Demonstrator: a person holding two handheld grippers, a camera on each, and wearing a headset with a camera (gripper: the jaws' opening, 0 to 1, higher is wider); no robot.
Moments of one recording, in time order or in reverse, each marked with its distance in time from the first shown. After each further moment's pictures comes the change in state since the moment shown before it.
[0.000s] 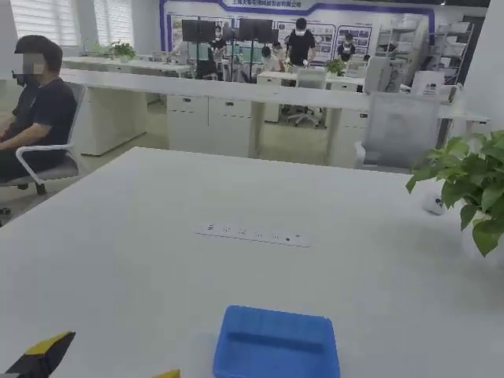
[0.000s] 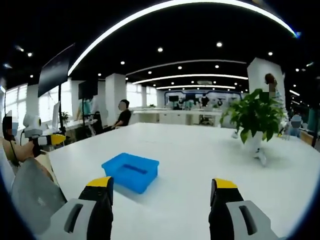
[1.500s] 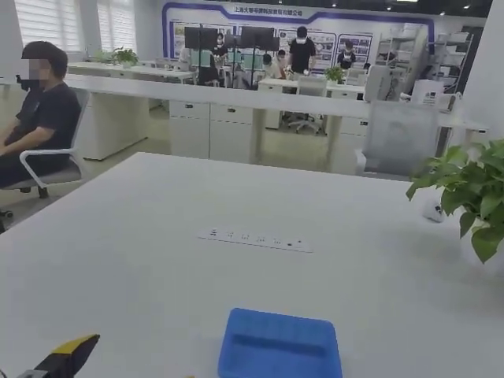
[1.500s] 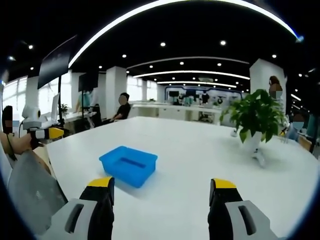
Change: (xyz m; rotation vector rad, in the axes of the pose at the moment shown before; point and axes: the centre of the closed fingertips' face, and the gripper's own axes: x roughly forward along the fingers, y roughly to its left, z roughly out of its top) left arm 0.000 -0.003 -0.004 0.012 0.023 -0.023; right arm 0.002 0.003 -0.009 -0.031 0.051 0.011
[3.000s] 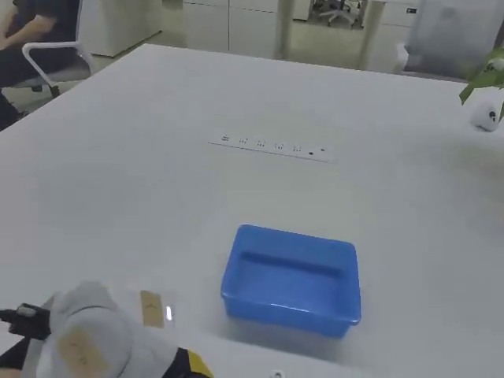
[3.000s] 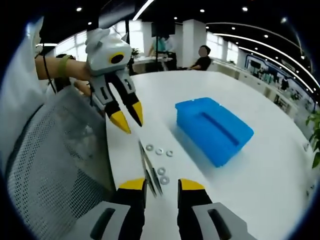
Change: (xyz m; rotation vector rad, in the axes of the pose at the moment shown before) left arm 0.022 -0.072 -0.150 0.518 0.862 -0.645; right arm 0.048 0.136 -0.088 -0.316 0.449 0.653
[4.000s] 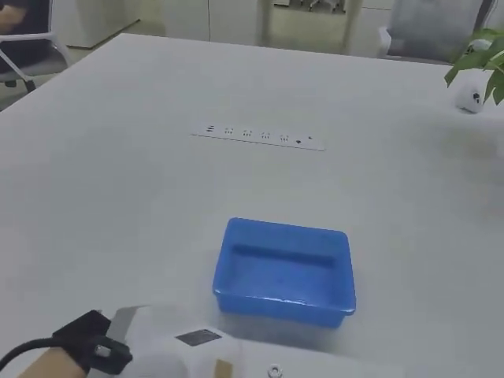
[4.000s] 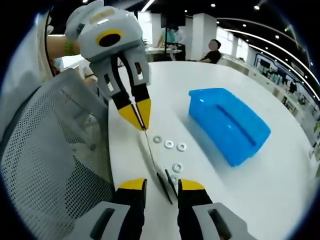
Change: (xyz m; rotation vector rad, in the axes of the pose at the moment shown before) left arm 0.007 -0.017 0.011 0.497 0.104 -0.052; right arm 0.023 0.009 -0.012 -0.053 0.074 0.027
